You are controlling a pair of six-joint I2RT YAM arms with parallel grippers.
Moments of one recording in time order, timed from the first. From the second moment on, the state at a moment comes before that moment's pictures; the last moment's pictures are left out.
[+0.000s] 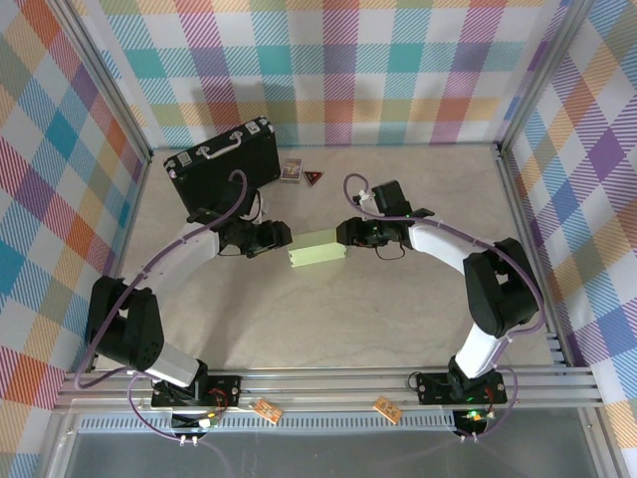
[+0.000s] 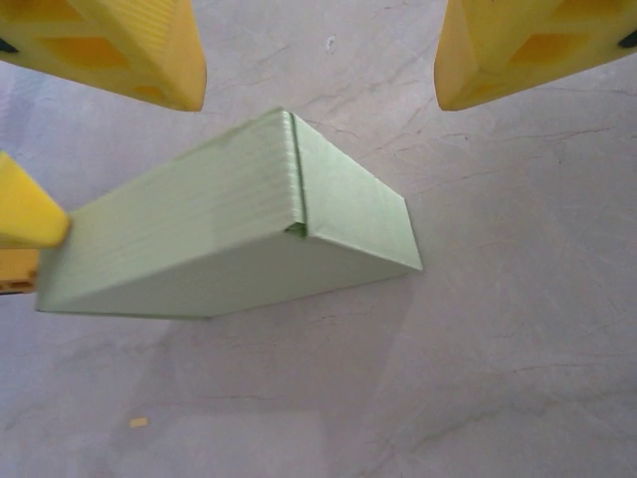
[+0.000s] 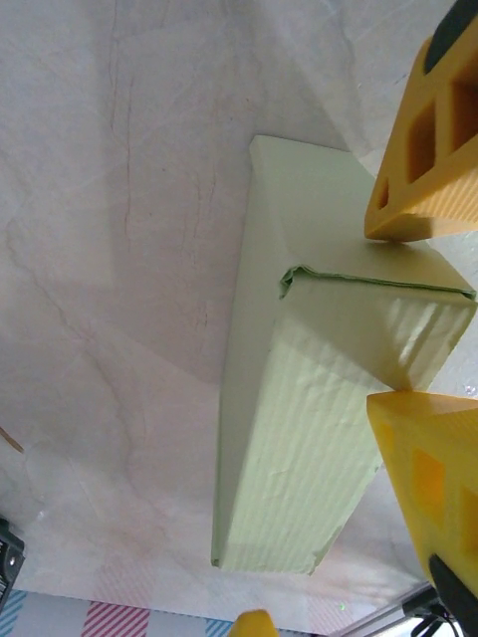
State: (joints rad) left arm -0.36 1.49 1.12 -0.66 0.33 -0.58; right arm 0.47 1.72 1.11 -0.28 -0.52 0.42
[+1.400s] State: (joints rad) left arm -0.60 1.33 0.73 -0.31 0.24 -0.63; right arm 0.47 1.50 0.76 -0.12 -0.59 0.40
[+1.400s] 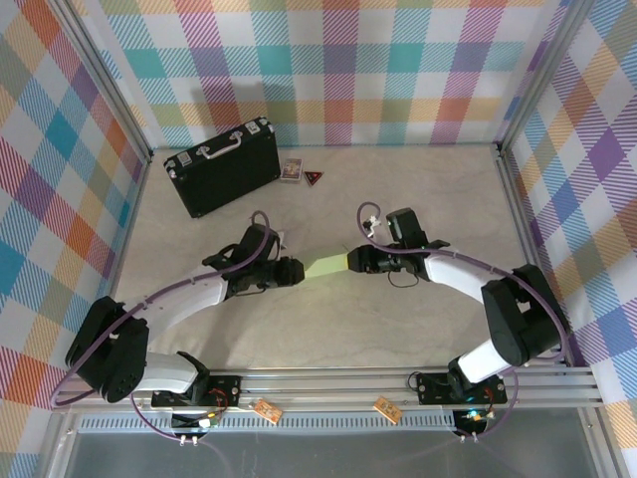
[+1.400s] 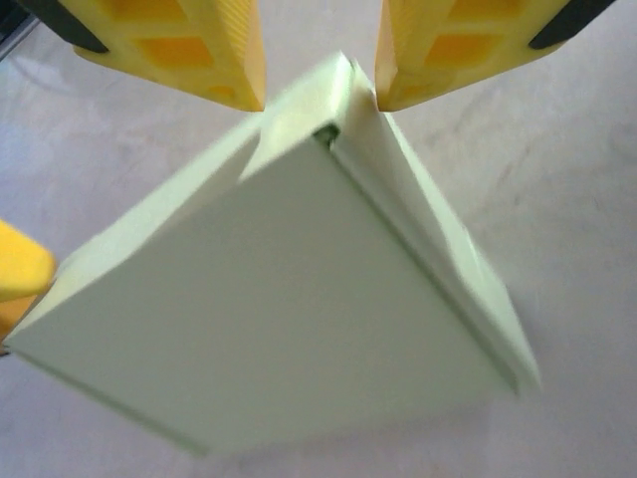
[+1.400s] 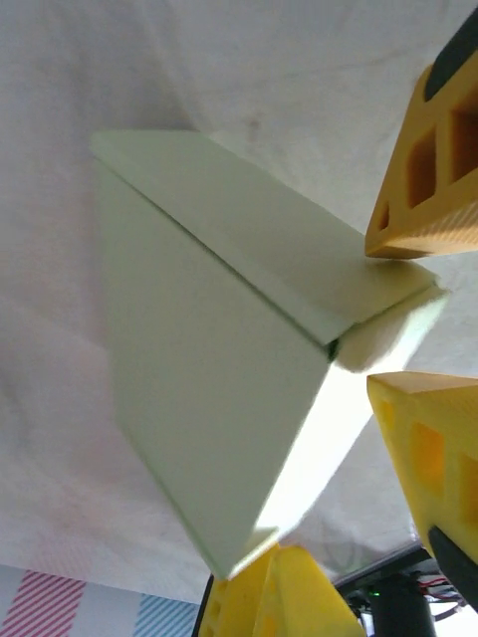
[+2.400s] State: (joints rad) left arm -0.61 1.47 0.87 -0.43 0.02 -0.69; right arm 0.50 1.61 0.89 -0.25 -0.45 0.46
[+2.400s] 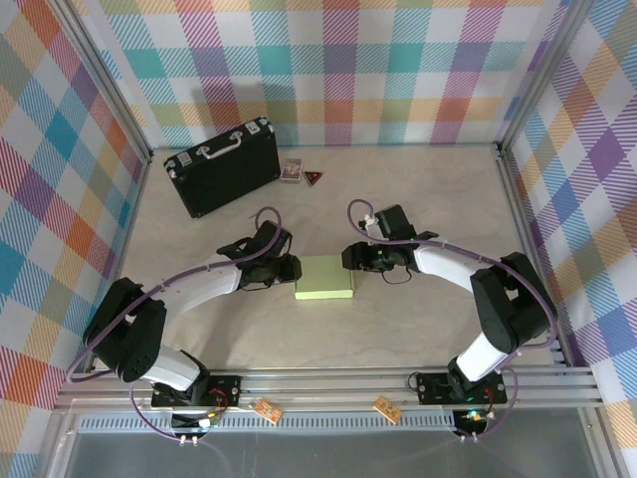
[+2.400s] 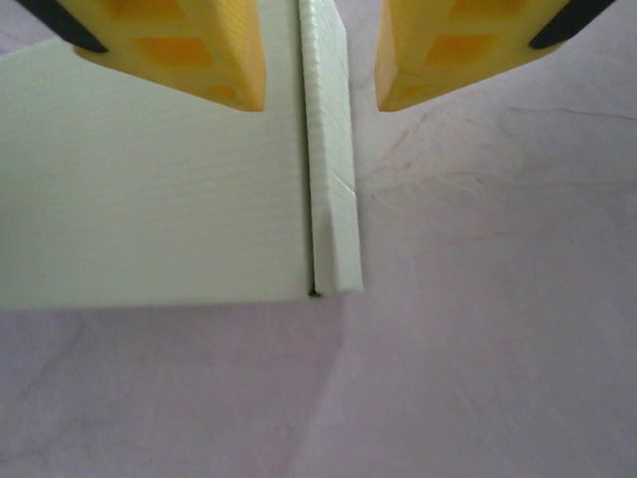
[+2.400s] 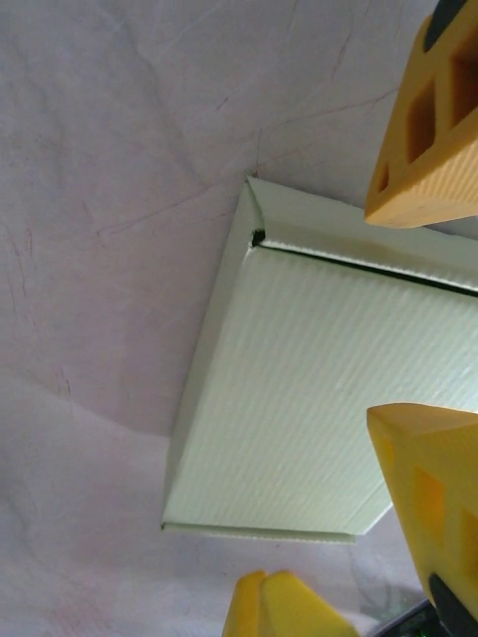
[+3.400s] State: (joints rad) left arm -0.54 1.57 0.86 -0.26 0.15 -0.69; right arm 0.50 1.68 0.95 -0.28 -0.39 0.47
